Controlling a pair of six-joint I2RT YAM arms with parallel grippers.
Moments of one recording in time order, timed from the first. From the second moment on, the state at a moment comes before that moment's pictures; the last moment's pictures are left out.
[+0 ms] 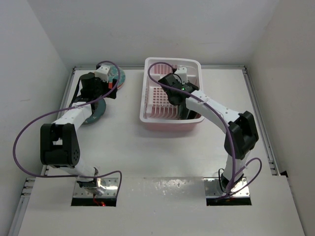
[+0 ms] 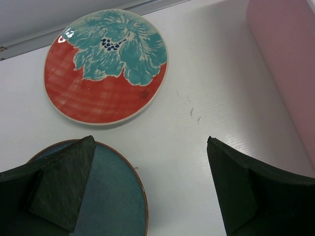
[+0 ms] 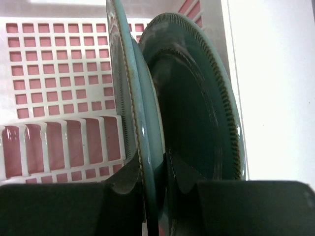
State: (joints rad) left arm 0.01 1.55 1.02 0.16 0.20 0.19; right arm 0.67 1.82 1.55 -0.72 0.77 0.50
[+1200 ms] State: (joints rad) left arm 0.02 1.61 1.17 0.00 0.20 0.22; right arm 0.72 1.72 1.68 -0.62 0.83 0.21
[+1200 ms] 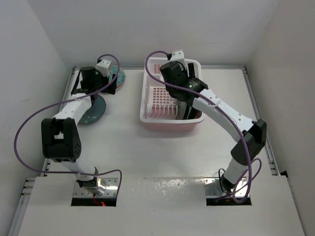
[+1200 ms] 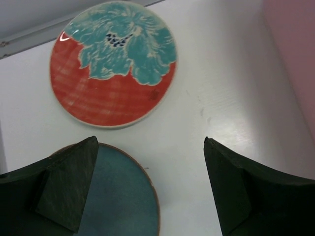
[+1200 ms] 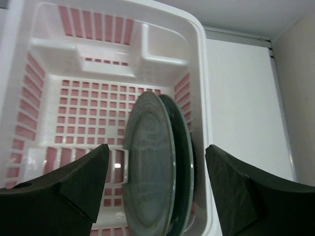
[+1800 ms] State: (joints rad) left arm -0.02 1.85 1.26 -0.44 -0.18 0.45; right arm 0.59 1.53 1.55 -0.46 0.44 0.10
